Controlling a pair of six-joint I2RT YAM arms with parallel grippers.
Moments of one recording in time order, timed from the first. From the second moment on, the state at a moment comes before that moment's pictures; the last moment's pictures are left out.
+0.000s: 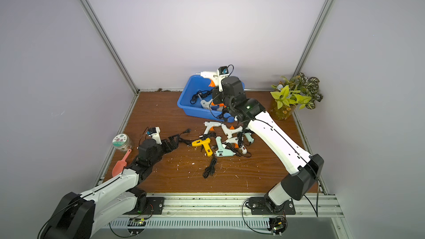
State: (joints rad) left arm -0.33 1.00 0.22 0.38 -0.01 -0.66; right arm 0.63 1.60 1.81 -0.54 0.26 0.22
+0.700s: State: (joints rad) left arm -0.33 1.11 0.23 0.41 0.02 -0.66; right arm 0.43 2.34 2.56 -0.74 0.12 0.24
